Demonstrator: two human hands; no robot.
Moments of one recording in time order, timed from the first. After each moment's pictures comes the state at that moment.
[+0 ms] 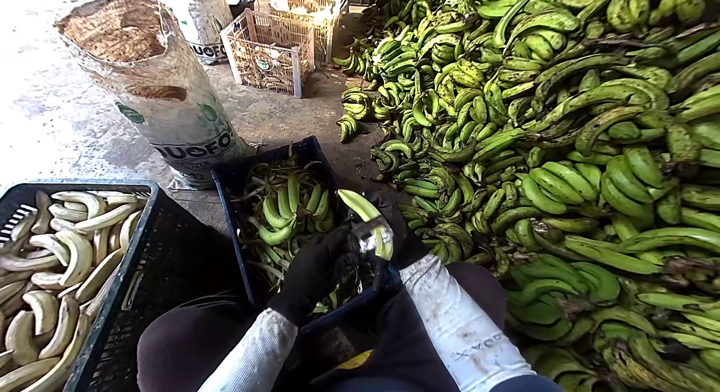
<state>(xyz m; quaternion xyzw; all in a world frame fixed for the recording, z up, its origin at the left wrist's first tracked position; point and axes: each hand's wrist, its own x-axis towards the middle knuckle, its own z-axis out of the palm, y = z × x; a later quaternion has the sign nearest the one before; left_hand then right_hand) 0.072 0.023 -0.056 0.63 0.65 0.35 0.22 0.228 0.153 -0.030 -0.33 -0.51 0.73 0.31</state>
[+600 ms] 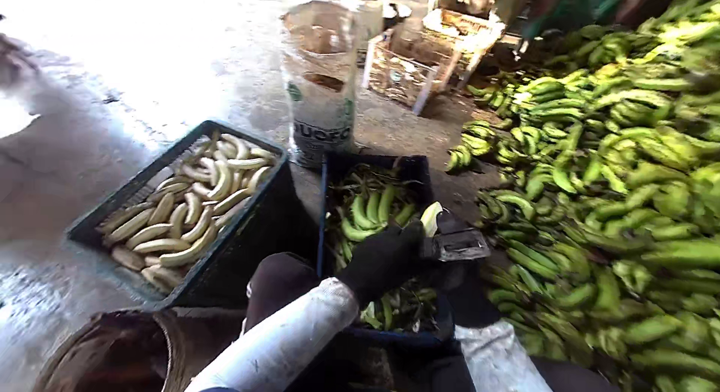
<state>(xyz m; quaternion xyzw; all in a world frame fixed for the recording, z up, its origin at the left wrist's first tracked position) 0.030 0.009 0.010 0.53 0.78 0.22 0.25 0.166 0.107 -0.043 -0.38 -0.63 0.61 0.29</state>
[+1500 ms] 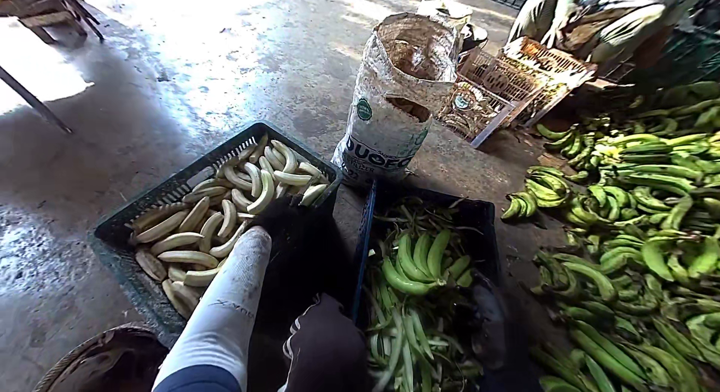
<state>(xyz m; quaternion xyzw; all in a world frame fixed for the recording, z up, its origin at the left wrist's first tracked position) -0.297 -0.111 -0.110 0.19 0.89 0.31 0.28 0.086 0.140 -0.102 -0.45 -0.63 0.60 0.20</state>
